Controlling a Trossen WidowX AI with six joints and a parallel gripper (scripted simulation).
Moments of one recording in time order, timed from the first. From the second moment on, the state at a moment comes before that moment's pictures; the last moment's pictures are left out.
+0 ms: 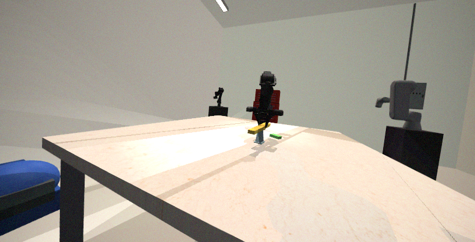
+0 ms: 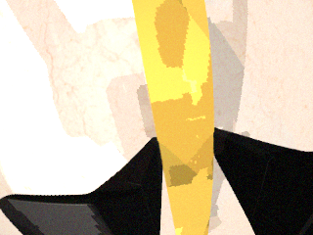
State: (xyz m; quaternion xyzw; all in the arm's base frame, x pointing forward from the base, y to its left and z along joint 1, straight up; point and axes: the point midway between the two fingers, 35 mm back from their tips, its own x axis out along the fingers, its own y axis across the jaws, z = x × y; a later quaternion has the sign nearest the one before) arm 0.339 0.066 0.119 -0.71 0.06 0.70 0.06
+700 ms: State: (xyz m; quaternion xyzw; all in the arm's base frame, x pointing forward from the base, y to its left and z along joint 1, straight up) arm 0.339 0.066 0.118 -0.71 0.06 0.70 0.06
